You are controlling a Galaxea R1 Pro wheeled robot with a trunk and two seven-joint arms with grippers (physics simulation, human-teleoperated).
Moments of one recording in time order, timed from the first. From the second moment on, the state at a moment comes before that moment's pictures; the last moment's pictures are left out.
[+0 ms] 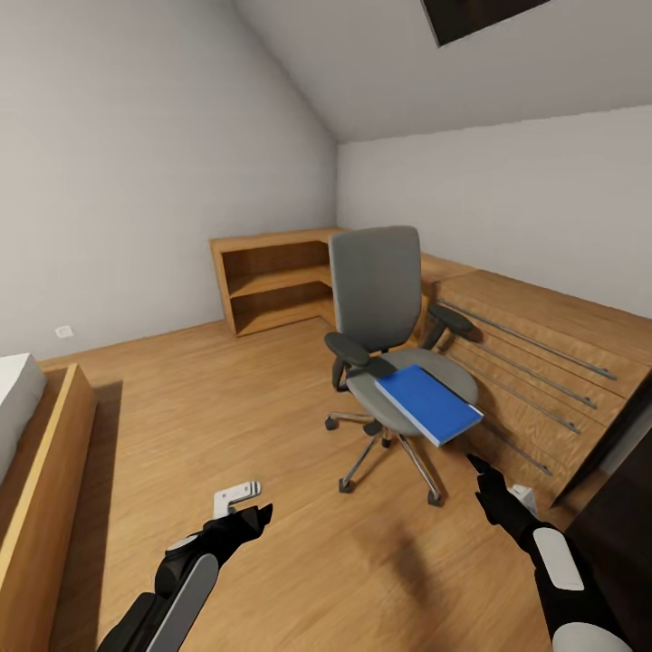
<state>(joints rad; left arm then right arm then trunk) -0.24 0.04 -0.28 -1.38 0.64 0.54 0.42 -0.49 -0.04 -0.58 -0.83 -0.88 0.47 0.18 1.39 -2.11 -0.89</state>
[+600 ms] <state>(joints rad) -0.24 0.04 -0.30 -1.34 0.63 0.54 0.41 -0.49 -0.04 -0.58 -0.83 -0.88 0.47 0.18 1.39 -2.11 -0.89</state>
